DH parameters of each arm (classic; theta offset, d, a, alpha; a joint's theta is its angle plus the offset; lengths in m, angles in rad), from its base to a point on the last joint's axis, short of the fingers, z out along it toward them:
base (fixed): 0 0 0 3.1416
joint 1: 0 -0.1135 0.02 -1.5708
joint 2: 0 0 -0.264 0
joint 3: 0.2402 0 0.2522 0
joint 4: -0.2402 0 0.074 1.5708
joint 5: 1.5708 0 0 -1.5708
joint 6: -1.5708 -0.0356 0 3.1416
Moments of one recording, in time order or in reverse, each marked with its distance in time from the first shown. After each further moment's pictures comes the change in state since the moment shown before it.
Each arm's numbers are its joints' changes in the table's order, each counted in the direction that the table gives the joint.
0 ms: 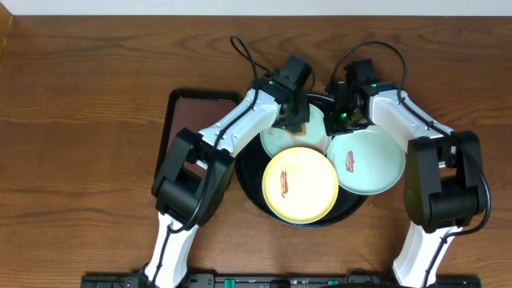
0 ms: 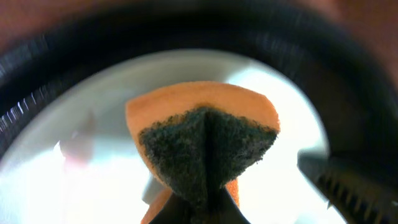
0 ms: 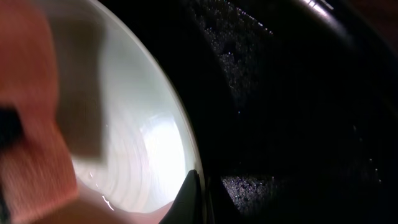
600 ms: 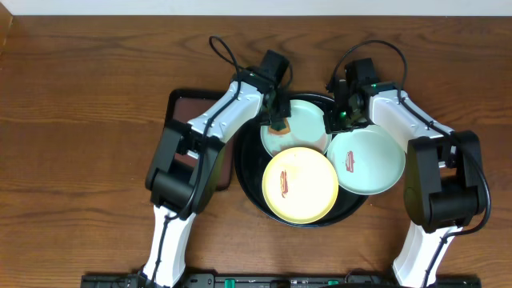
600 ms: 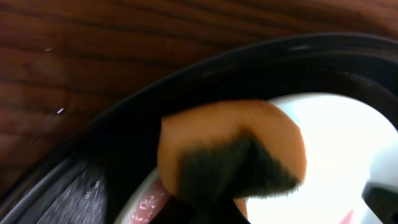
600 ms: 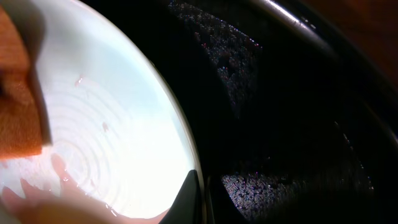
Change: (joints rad) left arm -0.108 -0.050 -0.002 -0.010 0.045 0.000; right arm 0.000 0.000 0.000 0.024 0.005 -0.027
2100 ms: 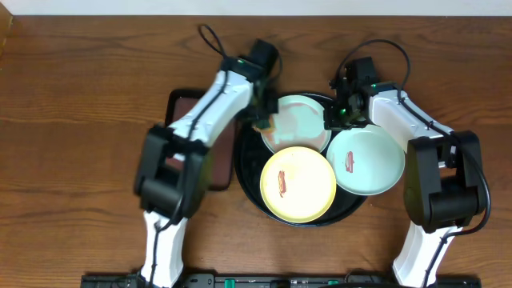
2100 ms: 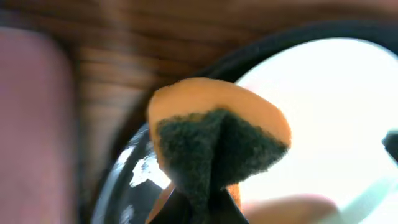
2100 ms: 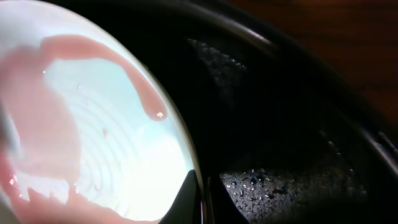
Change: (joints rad) left arm -0.055 0.105 0.079 -0.268 -0.074 -0.101; right arm 0.000 0.000 -0.001 0.041 0.019 -0.130
